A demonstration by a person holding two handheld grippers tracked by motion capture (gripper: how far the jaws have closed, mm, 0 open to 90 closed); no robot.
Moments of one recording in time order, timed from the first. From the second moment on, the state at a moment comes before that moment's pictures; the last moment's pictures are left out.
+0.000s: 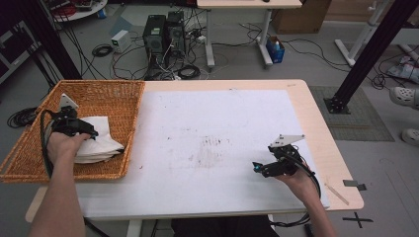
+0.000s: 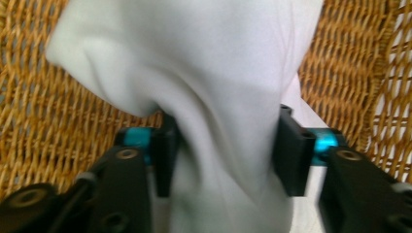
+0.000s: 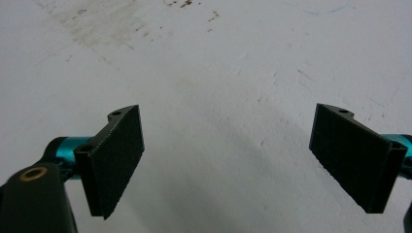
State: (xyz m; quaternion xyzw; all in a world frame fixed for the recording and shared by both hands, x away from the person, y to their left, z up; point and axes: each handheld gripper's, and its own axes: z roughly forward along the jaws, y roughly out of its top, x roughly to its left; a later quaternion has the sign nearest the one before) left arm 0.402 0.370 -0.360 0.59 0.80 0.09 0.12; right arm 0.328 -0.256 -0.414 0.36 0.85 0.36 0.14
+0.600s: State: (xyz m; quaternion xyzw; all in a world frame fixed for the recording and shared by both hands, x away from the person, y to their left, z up) left arm 0.393 0.370 -0.303 0.60 0.78 0.14 0.12; right arm 0.325 -0.250 -0.418 0.35 0.86 0.35 0.14
